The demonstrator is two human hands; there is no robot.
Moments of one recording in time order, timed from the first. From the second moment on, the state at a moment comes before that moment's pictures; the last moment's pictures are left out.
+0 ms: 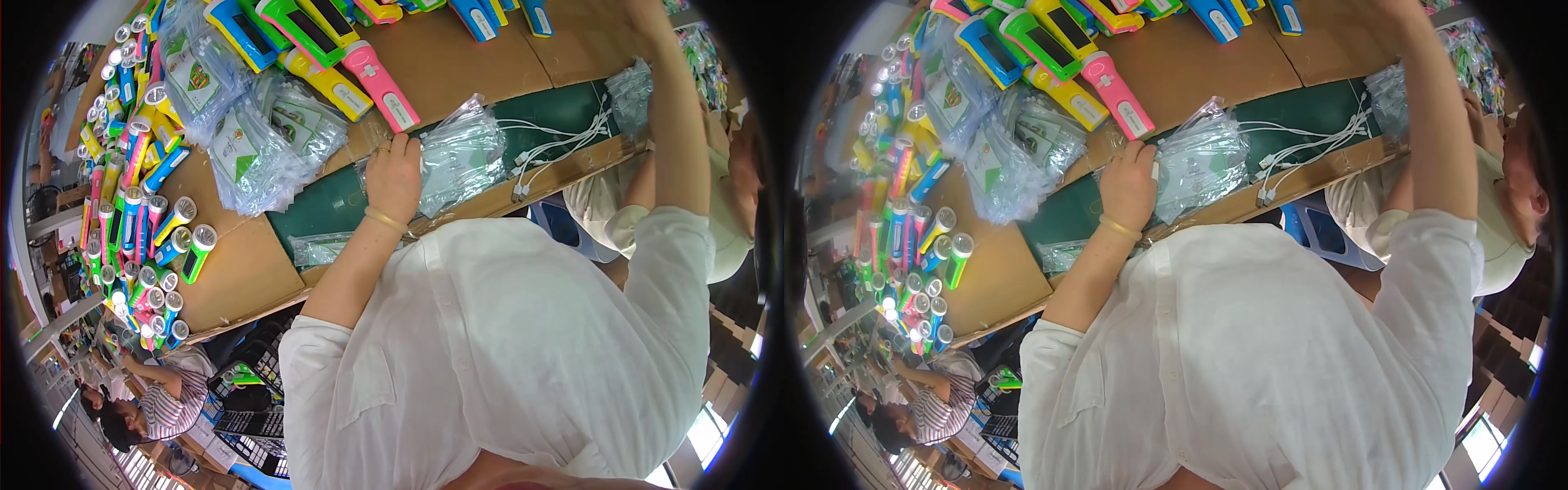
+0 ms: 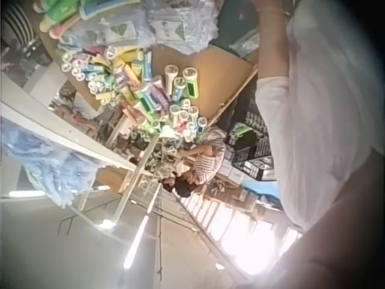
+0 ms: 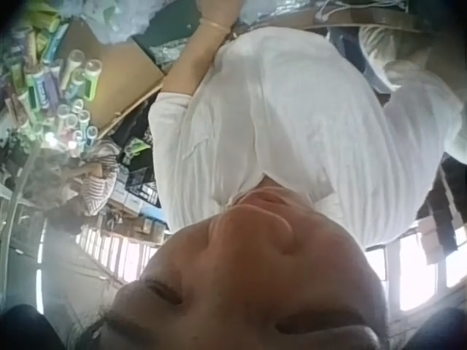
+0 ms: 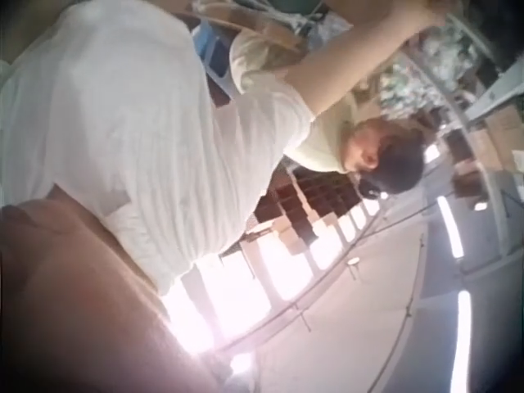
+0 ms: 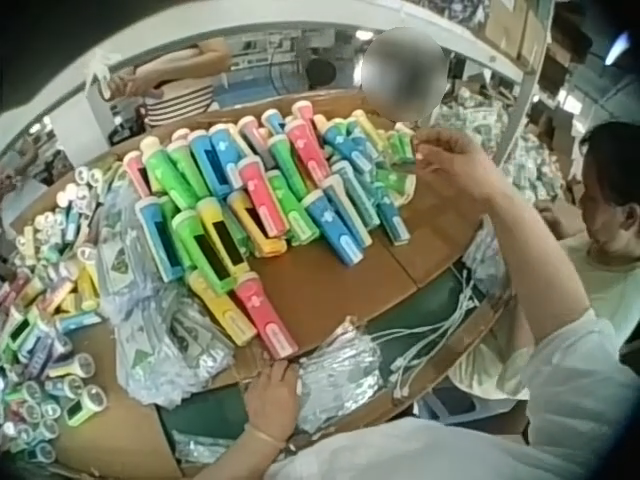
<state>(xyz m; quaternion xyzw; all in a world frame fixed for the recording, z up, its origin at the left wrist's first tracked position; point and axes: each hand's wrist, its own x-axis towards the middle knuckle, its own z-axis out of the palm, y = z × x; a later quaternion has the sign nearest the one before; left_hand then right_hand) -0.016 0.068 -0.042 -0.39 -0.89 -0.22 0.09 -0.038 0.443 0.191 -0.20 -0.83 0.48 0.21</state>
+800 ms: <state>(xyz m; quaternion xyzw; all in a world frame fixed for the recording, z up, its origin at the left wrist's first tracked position) -0.012 0.042 -0.009 -0.39 -0.86 -0.34 0.03 0.040 0.277 -0.004 0.15 -0.94 0.31 0.05</state>
